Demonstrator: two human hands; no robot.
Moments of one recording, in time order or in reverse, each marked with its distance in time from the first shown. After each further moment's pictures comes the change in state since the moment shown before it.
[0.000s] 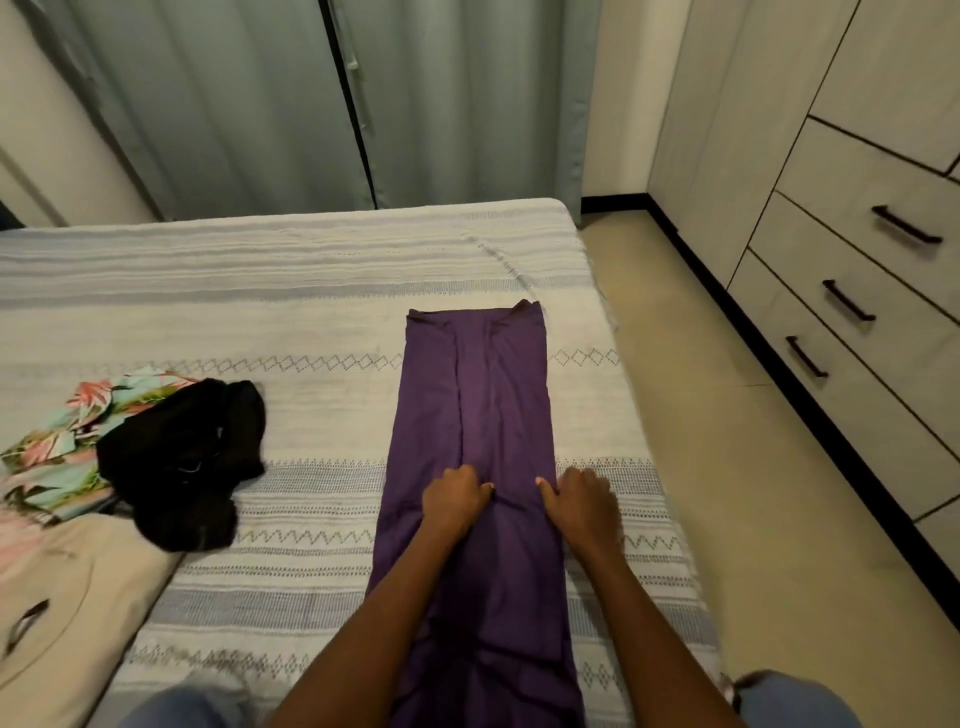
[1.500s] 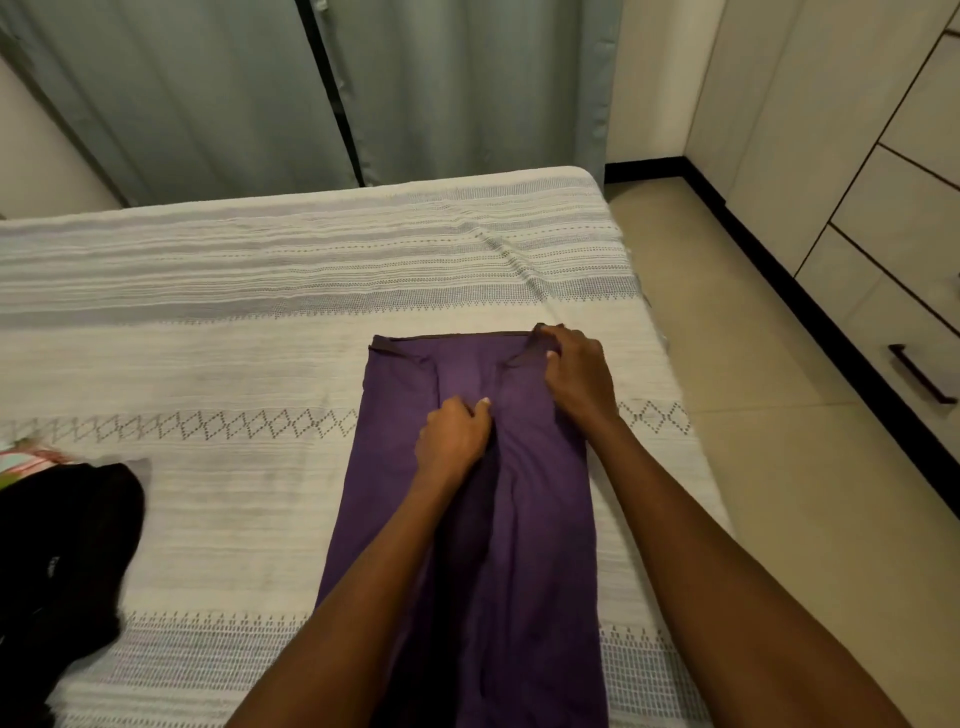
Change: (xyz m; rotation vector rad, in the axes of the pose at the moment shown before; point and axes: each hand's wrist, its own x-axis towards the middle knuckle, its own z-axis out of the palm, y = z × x) left_hand 0.279 0.040 -0.033 -0.431 0.212 -0.094; right_hand 0.346 -0.073 0.009 0.472 0.129 -0.236
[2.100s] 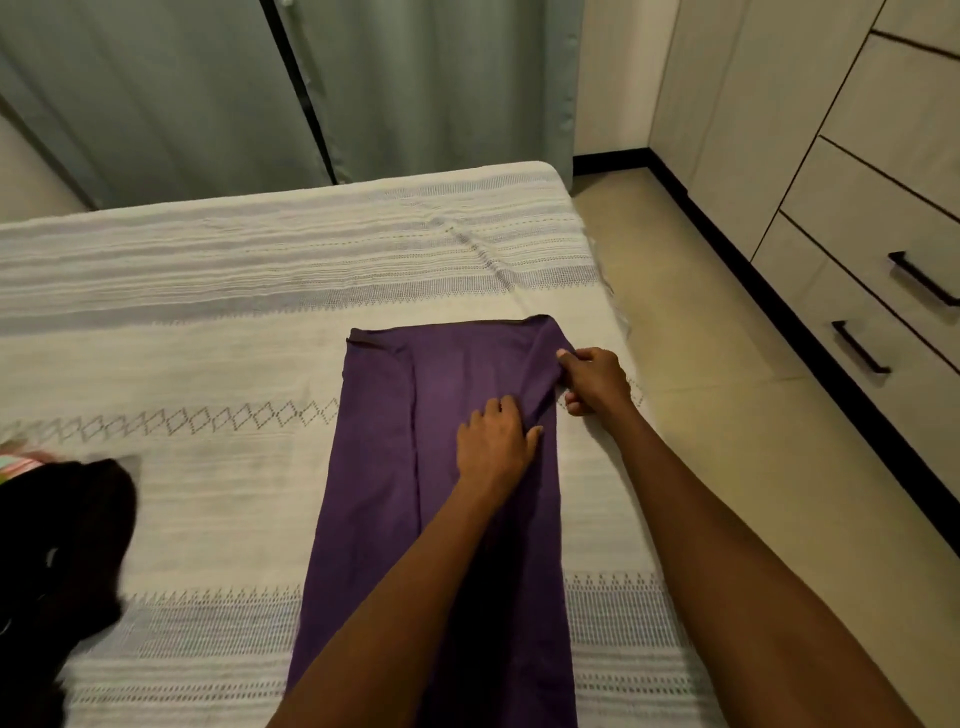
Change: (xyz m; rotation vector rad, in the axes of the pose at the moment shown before) left_hand -0.065 0.041 0.046 0.422 0.059 0.442; right_hand -0.031 0.033 -0.051 0.460 -0.057 0.554
